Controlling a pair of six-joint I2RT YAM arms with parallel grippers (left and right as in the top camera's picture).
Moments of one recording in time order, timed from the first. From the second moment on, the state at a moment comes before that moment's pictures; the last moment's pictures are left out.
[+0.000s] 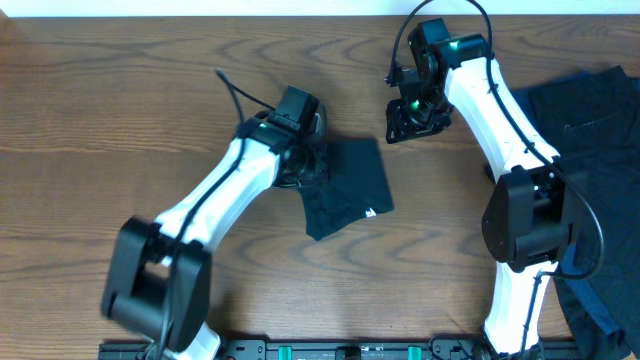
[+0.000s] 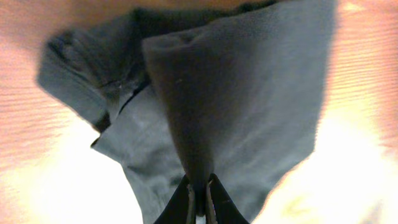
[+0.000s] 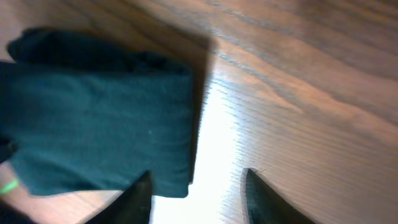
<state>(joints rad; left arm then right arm) -0.44 1.75 1.25 -0.76 0.28 -0.46 0.26 2.13 1.90 -1.28 -0.26 -0.02</state>
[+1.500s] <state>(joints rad) -0.44 1.88 1.21 -0.79 0.09 -0.47 0.29 2.13 1.44 -0.60 -0.68 0.10</state>
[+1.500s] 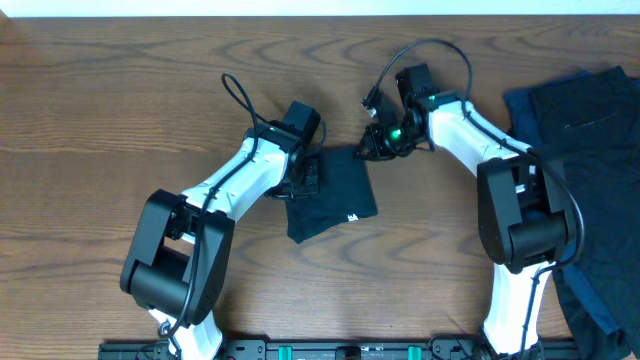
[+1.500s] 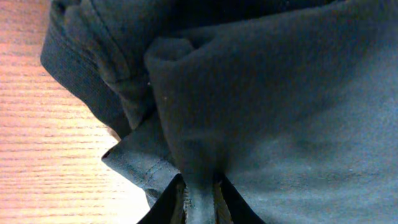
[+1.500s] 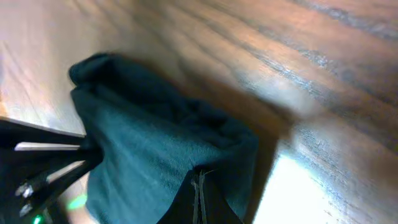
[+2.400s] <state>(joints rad) -0.44 1.81 1.43 -0.95 0.03 -0.41 0.27 2.13 1.47 -0.55 -0.94 0.27</state>
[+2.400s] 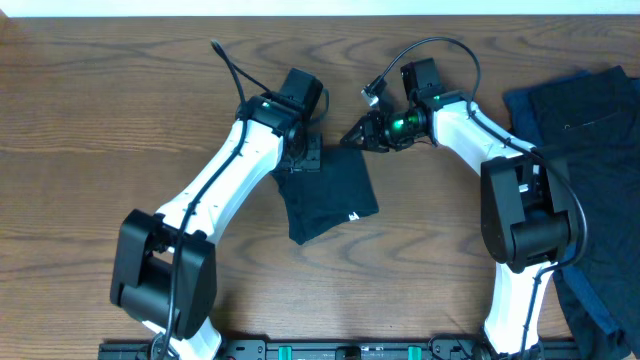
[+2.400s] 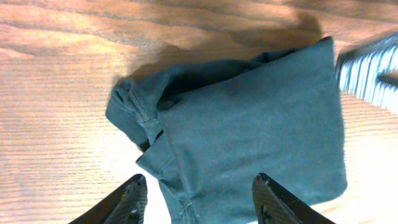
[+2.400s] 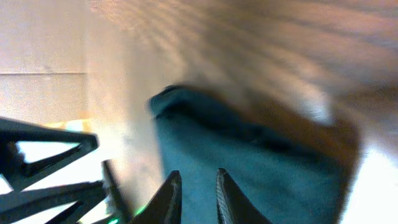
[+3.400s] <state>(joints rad) -0.41 2.06 1.43 -0.80 0.03 -0.36 0.36 2.13 1.37 -0.93 -0.66 0.15</state>
